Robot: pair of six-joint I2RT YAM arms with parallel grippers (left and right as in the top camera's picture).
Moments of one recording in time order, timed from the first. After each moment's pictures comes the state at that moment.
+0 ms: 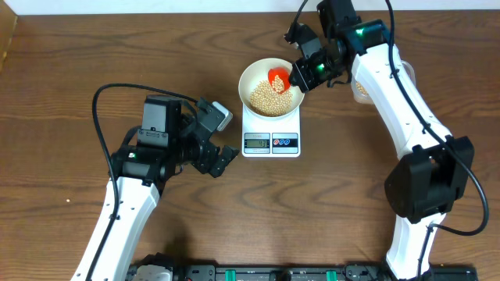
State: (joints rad) left arm -0.18 1.20 0.95 -0.73 0.45 0.38; right arm 0.32 2.06 1.97 -1.08 -0.43 -0.18
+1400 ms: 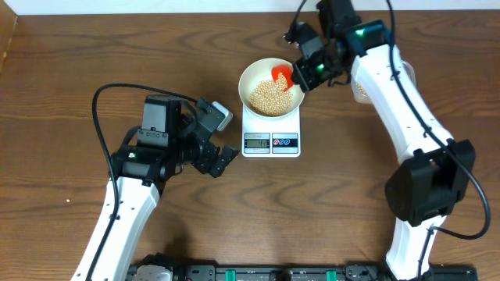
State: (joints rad) left arm -0.18 1.20 0.95 -0.73 0.45 0.38; right arm 0.34 2.05 1.97 -1.08 -0.35 -0.20
